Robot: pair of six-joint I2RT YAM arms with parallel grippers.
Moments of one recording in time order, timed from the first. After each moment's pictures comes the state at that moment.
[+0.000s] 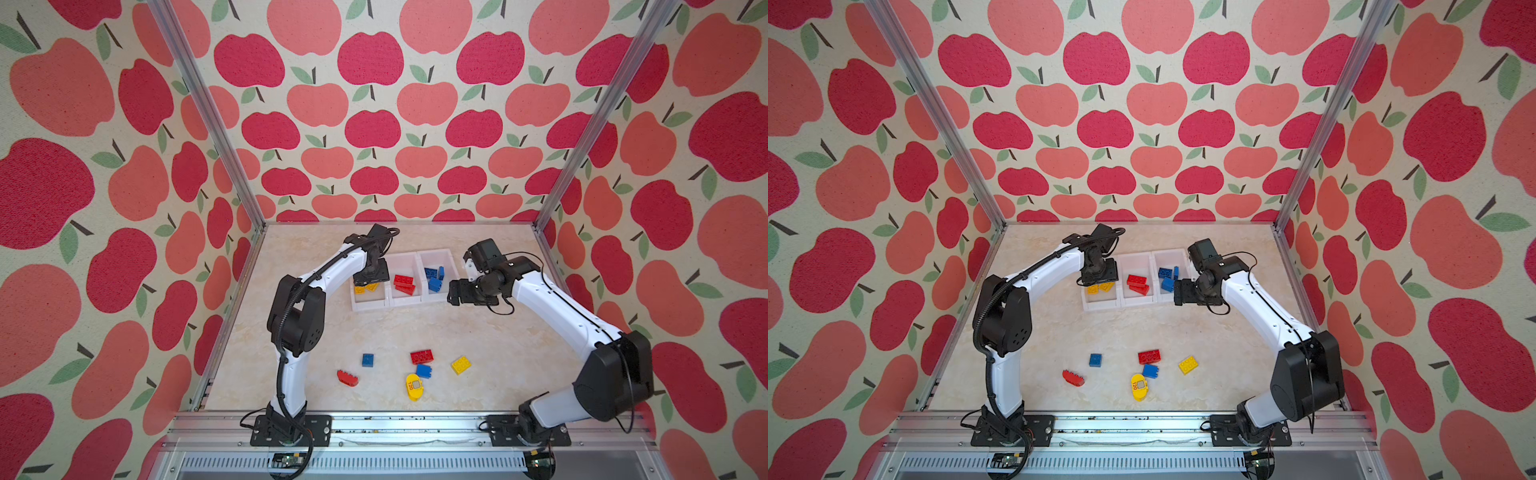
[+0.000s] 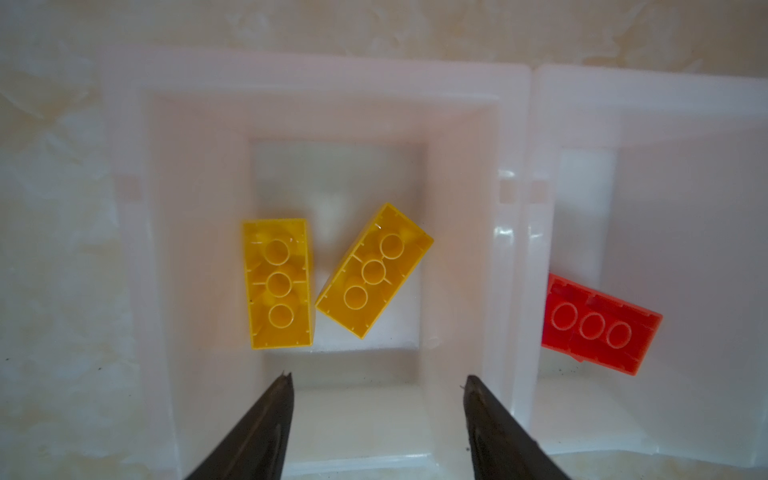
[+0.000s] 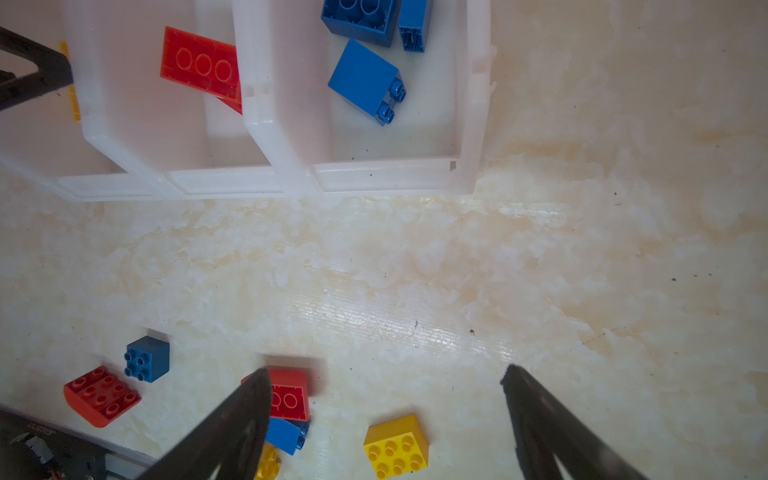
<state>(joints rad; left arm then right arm) -0.51 2.04 1.72 -0.95 -0.08 -0.60 0.48 1.49 1.24 -0.95 -0.11 0.32</state>
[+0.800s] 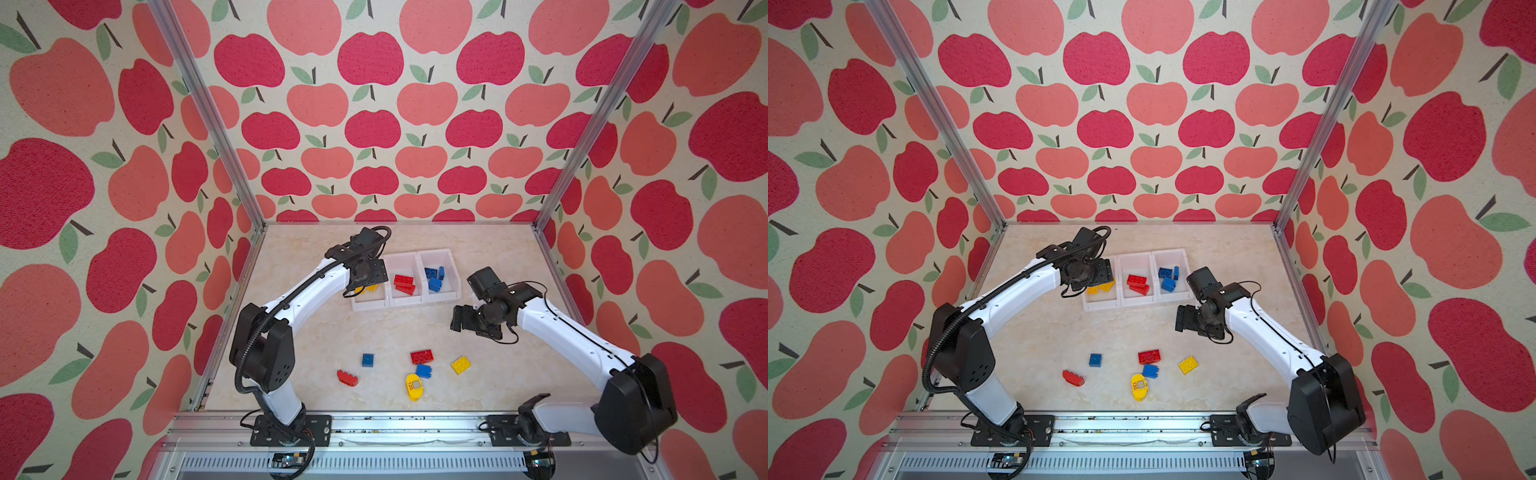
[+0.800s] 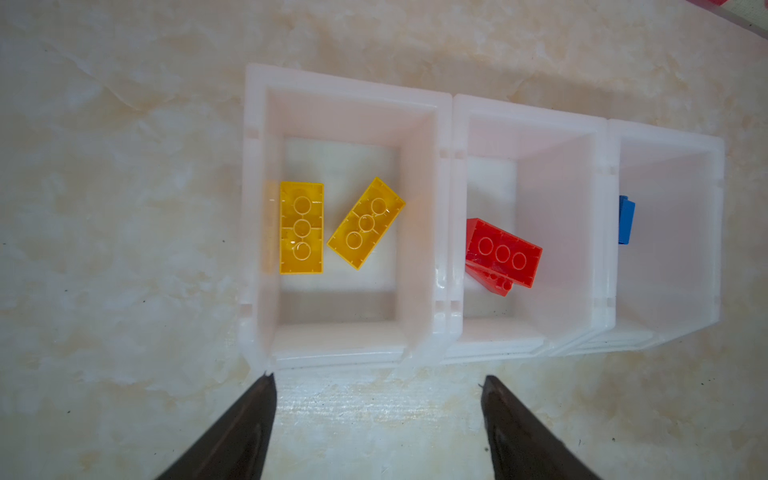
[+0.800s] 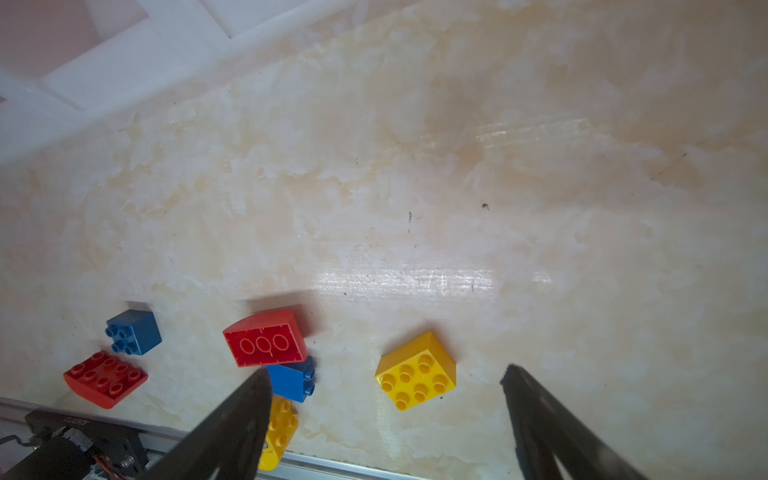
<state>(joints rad) -0.54 1.68 1.44 -0.82 -0.11 -0.69 0.57 1.31 0.95 -0.95 -0.13 0.63</state>
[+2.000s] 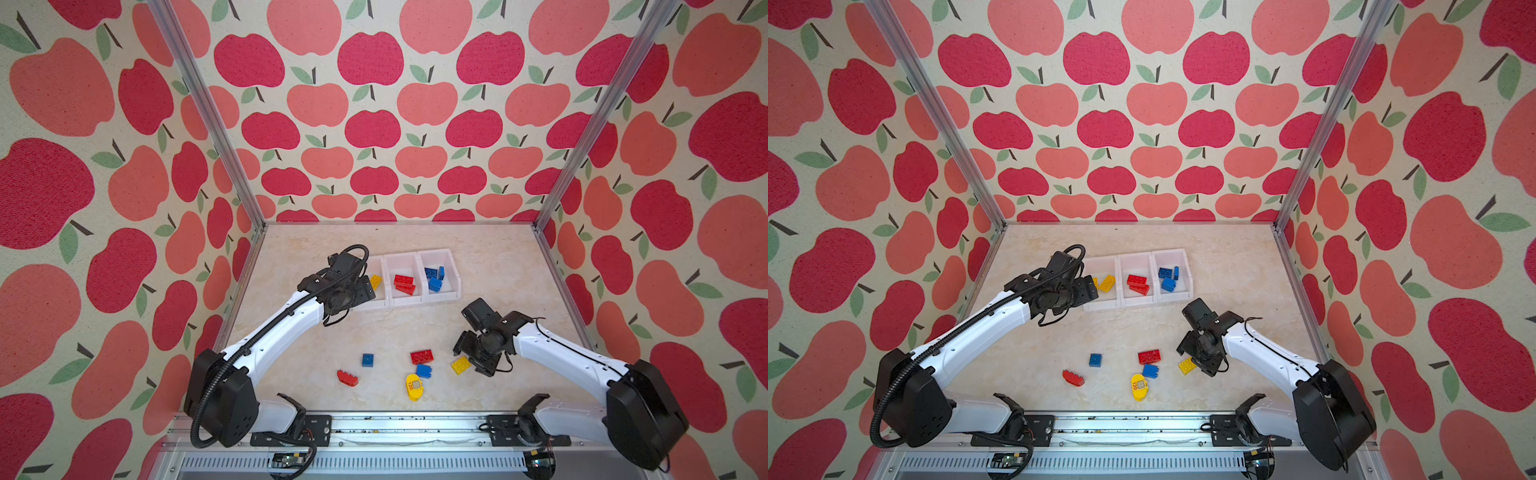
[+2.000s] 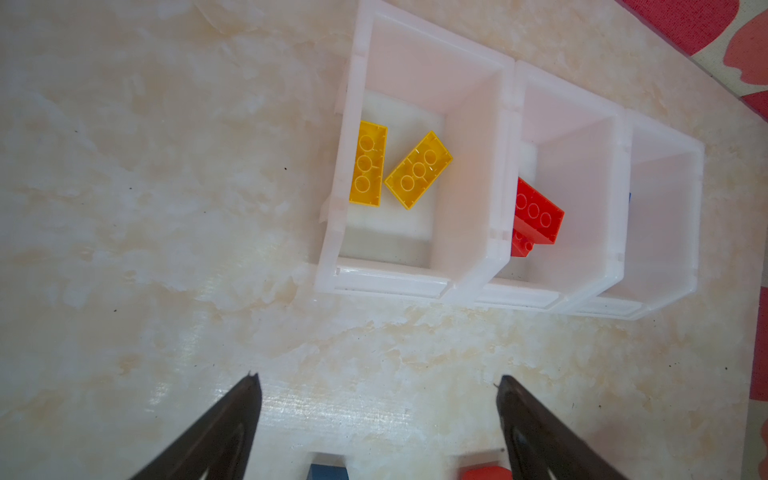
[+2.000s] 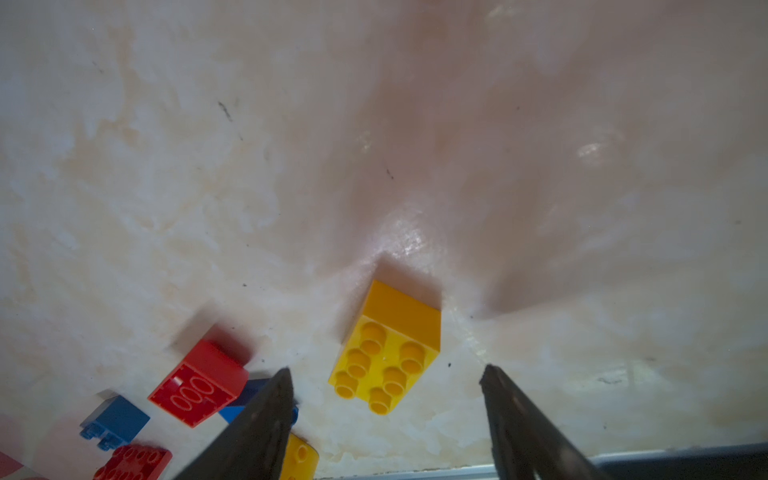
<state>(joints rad) -0.54 1.37 1.11 -0.75 -0.12 -0.81 0.67 1.26 0.69 -0.83 -0.15 1.18</state>
